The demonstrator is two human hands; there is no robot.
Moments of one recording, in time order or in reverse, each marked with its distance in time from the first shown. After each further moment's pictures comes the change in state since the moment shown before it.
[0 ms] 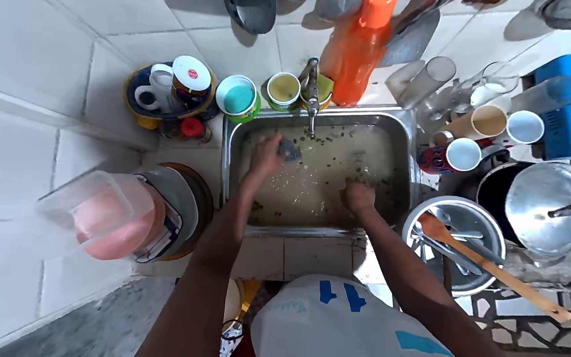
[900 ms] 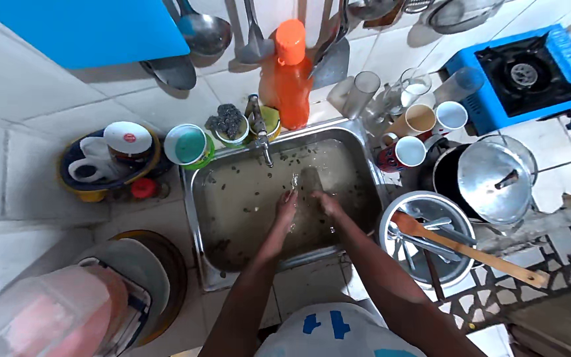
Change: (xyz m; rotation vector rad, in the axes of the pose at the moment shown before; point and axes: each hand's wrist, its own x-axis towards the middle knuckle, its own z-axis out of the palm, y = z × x) left_hand -0.004 0.056 0.166 -0.986 -0.186 -0.488; right_hand 0.033 0.010 0.011 1.321 -0.195 0.293
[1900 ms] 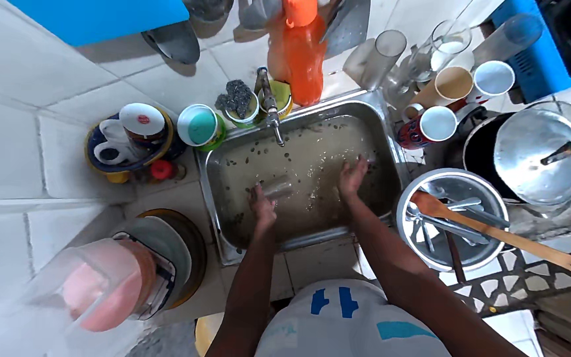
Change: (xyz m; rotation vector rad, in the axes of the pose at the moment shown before) left_hand -0.009 -0.022 -0.084 -0.348 0.579 -0.051; right_hand 0.032 0.021 -0.002 -0.196 0.599 -0.487
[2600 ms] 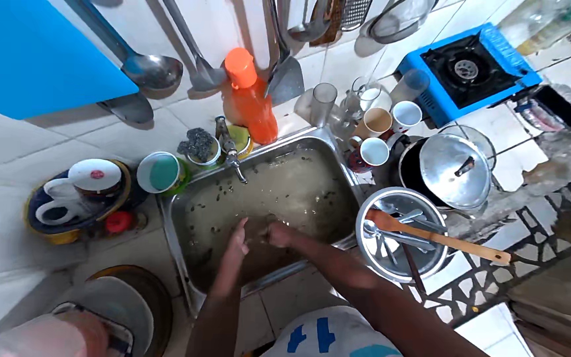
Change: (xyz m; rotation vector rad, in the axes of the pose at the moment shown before) left_hand -0.005 0.020 0.010 0.318 -0.279 -0.273; right_hand -0.065 -0.040 0.033 -0.300 -1.101 -0.430
